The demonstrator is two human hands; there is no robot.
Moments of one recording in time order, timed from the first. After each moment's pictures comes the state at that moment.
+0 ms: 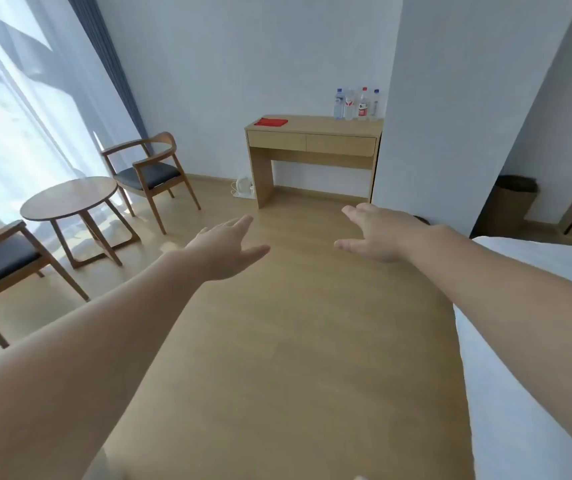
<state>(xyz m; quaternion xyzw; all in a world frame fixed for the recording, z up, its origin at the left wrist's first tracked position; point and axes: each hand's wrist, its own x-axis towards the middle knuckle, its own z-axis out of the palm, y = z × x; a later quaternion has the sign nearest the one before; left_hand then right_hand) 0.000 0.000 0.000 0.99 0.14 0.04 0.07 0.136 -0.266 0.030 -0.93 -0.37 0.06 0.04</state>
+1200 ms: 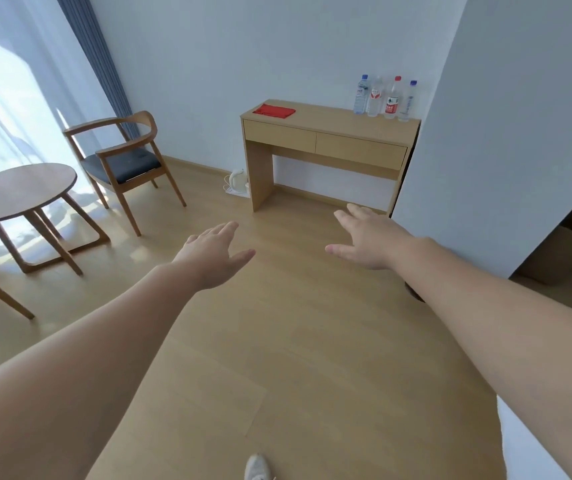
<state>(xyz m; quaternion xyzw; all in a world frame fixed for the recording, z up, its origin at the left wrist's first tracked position) 0.374 0.187 -0.065 0.97 0.21 0.04 0.09 0.533 -0.056 -0.025 -0.91 -0.40 0.05 -0.02</state>
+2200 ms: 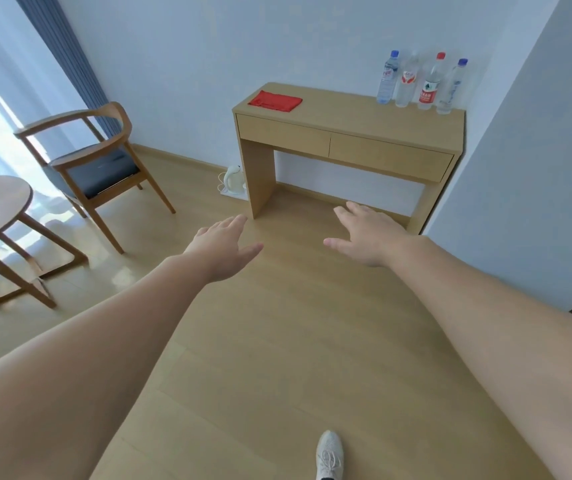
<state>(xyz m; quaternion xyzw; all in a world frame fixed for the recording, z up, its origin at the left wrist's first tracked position) 0.693 0.396 -0.089 0.97 0.21 -0.02 0.11 0.845 0.170 -0.073 -0.92 -0.39 0.10 0.00</state>
